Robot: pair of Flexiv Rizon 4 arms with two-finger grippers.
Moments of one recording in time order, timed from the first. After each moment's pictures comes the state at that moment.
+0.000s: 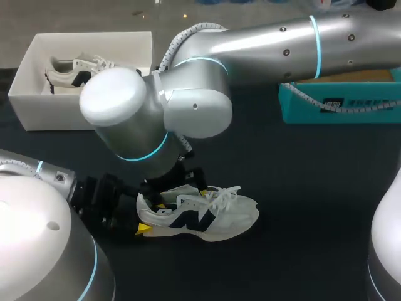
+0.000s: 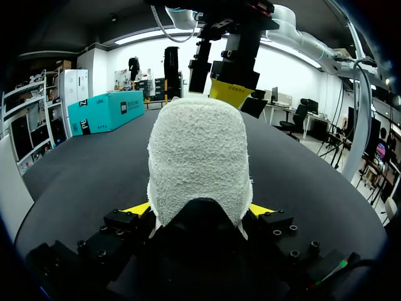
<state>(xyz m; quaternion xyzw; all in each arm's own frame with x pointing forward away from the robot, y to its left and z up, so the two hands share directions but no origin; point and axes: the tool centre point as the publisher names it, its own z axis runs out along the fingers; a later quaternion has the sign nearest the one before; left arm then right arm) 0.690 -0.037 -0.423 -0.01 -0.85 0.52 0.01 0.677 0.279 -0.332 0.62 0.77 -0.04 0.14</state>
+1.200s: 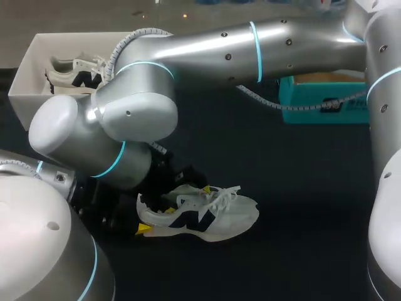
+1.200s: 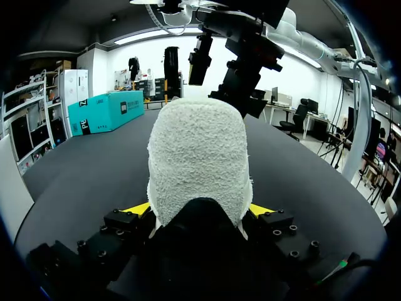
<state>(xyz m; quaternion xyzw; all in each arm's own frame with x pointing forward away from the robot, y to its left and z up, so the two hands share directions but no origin) 0.690 -0.037 -0.423 -0.01 -0.85 0.52 0.01 0.677 0.257 -0.331 0.59 0.75 -0.17 0.24</state>
